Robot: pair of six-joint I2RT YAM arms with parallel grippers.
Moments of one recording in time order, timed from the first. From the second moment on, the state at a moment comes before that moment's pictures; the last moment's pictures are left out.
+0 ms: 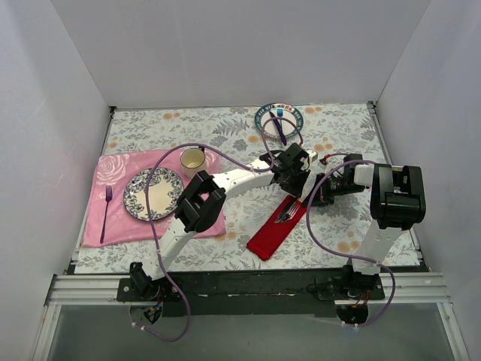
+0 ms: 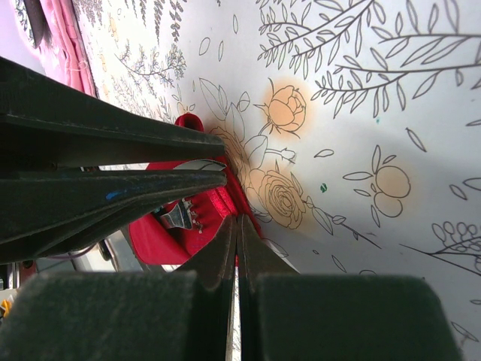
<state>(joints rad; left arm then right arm) -0.93 2.40 2.03 -0.54 0.17 -0.33 -0.07 1.85 0.91 -0.48 -0.94 -0.06</state>
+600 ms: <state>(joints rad) -0.93 2.40 2.03 -0.54 0.16 -0.32 -0.07 1.85 0.91 -0.48 -0.94 -0.06</state>
